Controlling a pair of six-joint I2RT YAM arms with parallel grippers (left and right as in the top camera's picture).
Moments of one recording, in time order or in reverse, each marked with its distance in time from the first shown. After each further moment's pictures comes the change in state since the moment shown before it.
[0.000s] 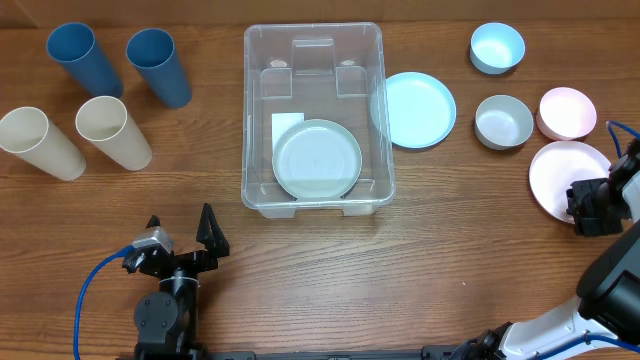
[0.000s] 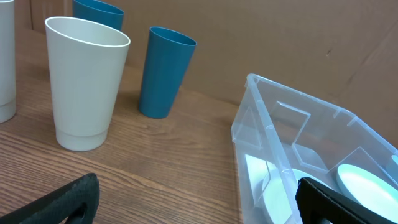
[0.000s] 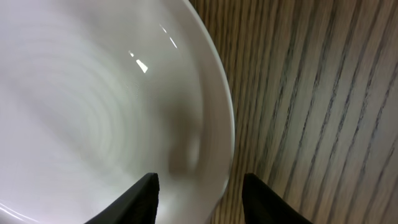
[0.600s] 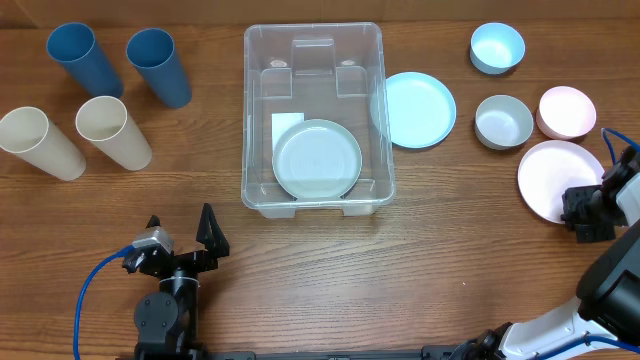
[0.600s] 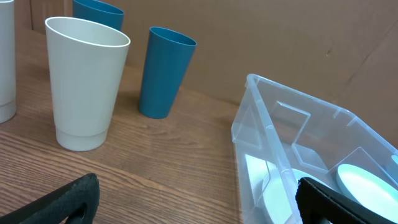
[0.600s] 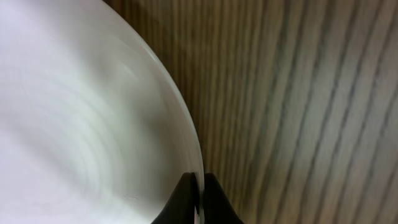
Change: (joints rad) left arm 0.000 0.000 0.000 0.000 0.000 0.000; right arm -0.002 -0.004 -0.067 0.035 -0.002 0.013
